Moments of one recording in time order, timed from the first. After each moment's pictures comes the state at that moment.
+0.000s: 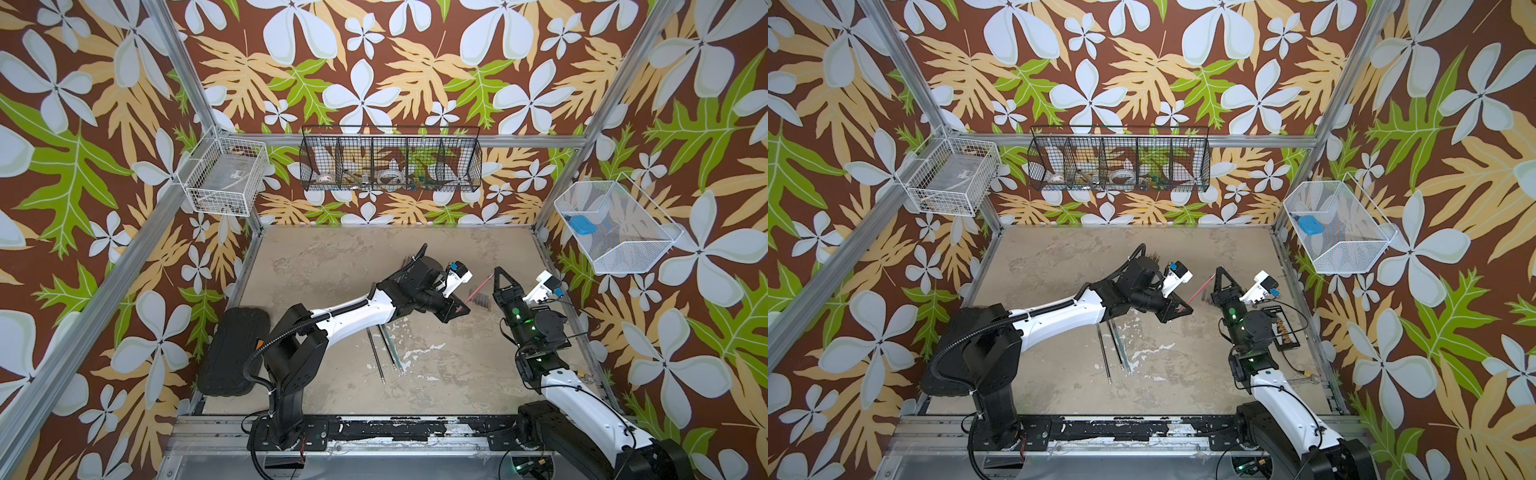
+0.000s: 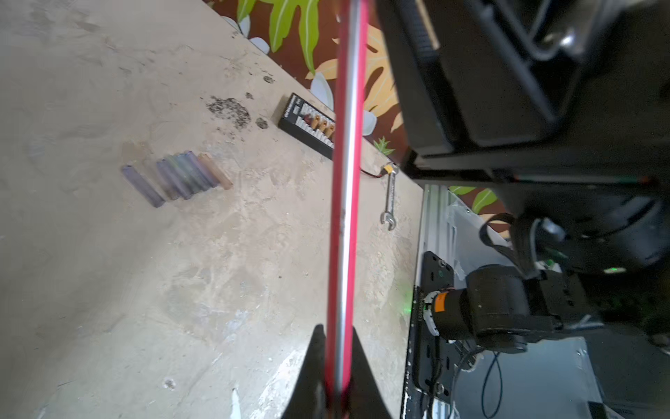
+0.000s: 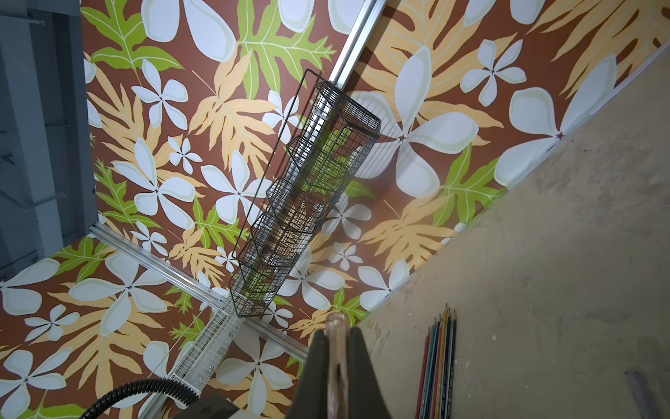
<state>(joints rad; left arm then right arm) -0.89 1.86 1.43 -0.15 0.54 -0.28 0.19 0.90 0.31 0.77 0.02 1.02</state>
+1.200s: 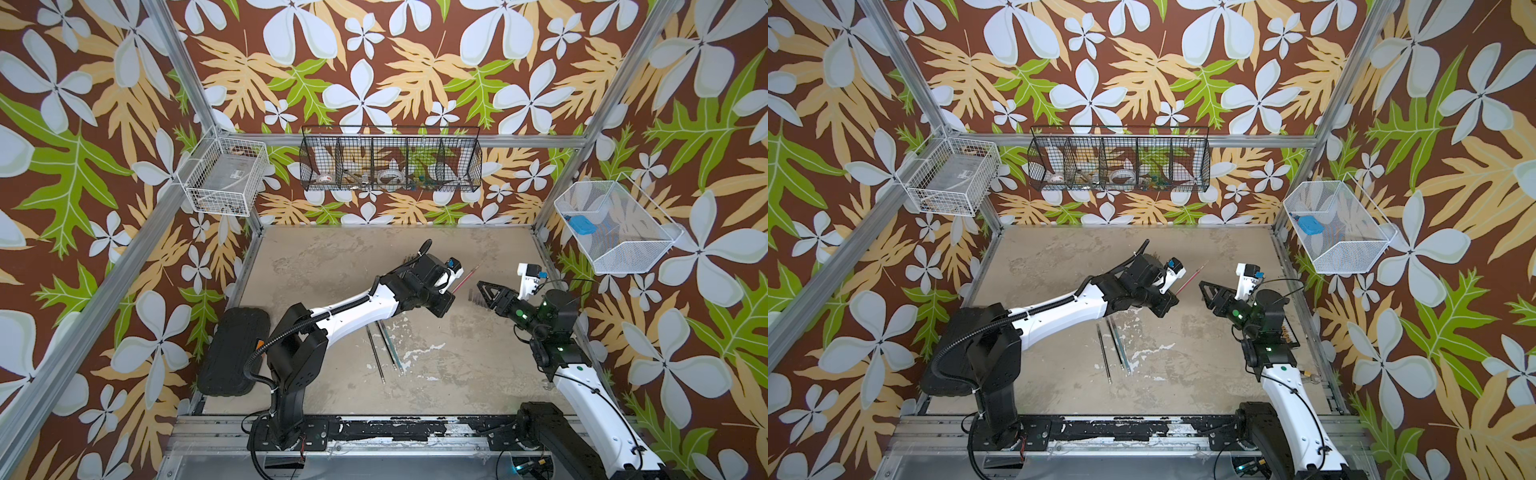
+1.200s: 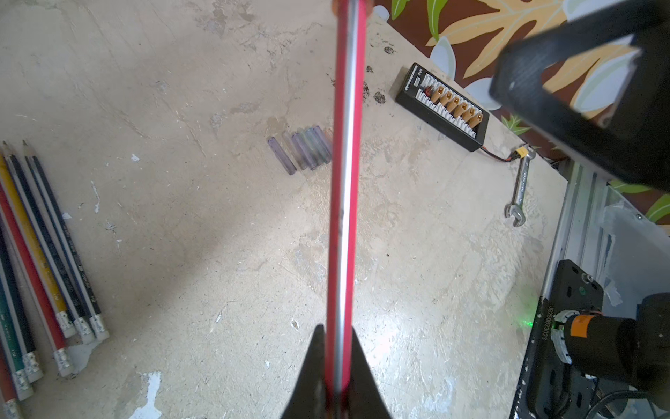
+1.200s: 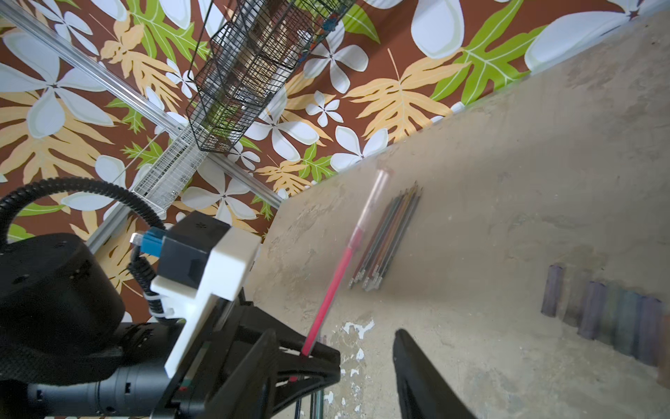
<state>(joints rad) -0.89 1.88 1.54 -0.40 0.21 -0.15 -0.01 0.85 0.52 0.15 -0.59 0.67</state>
